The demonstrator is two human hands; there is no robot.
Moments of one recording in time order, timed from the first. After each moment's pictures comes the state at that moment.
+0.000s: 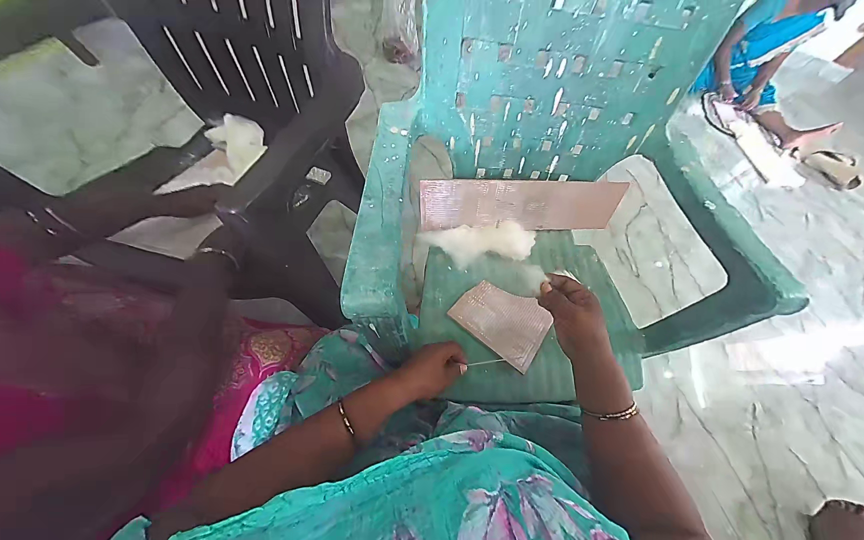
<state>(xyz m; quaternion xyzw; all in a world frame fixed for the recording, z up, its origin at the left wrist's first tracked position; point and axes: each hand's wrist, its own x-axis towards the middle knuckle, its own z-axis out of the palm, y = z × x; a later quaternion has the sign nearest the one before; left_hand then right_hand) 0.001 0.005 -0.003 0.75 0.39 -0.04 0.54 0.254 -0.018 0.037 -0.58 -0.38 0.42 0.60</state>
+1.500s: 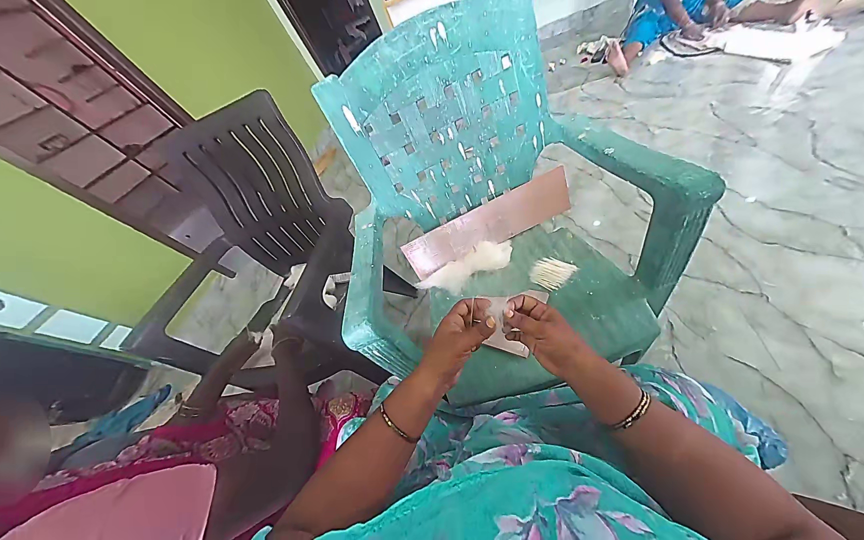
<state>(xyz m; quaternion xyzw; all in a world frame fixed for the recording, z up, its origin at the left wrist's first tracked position) 0.067 -0.036 0.081 0.61 0.33 0.30 0.66 0.232 -0.098 0.046 -0.39 -0.31 0.57 0.65</state>
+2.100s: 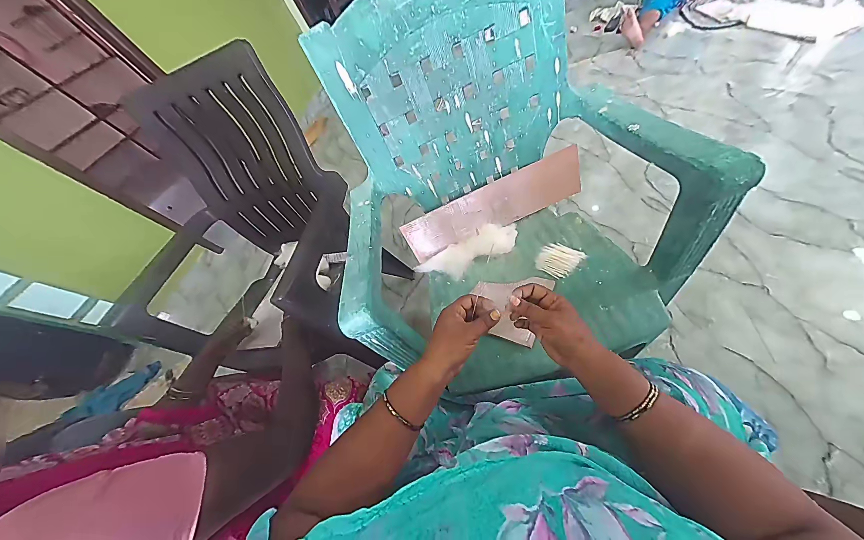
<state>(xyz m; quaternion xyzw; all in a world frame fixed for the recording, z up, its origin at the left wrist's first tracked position) 0.066 -0.024 0.066 0.62 0.43 0.28 0.60 0.230 -0.088 0.036 -0.44 -0.30 0.54 0.65</state>
